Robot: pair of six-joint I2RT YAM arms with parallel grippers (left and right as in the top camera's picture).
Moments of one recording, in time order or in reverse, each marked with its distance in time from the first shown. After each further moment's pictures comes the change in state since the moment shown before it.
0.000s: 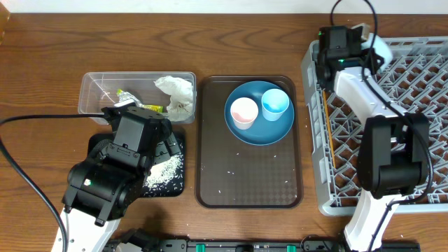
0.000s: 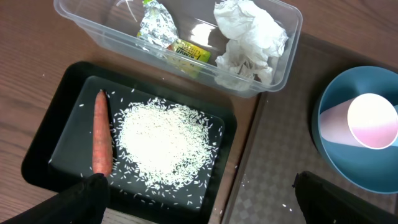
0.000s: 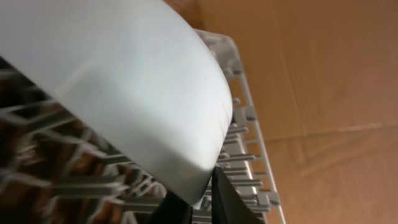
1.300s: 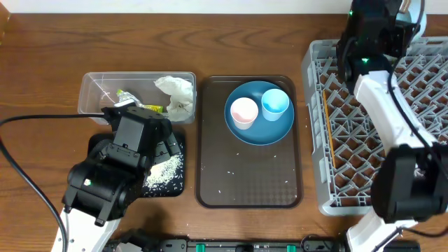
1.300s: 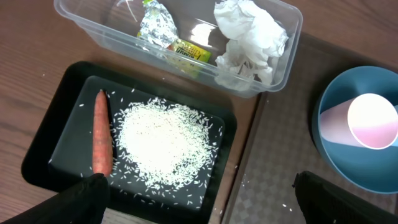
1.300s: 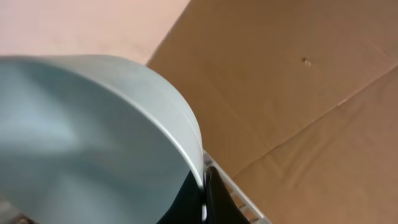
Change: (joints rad) left arm 0.000 0.000 0.000 0.000 0.000 0.000; right arm -0.055 -0.178 -0.017 0.392 0.074 -0.141
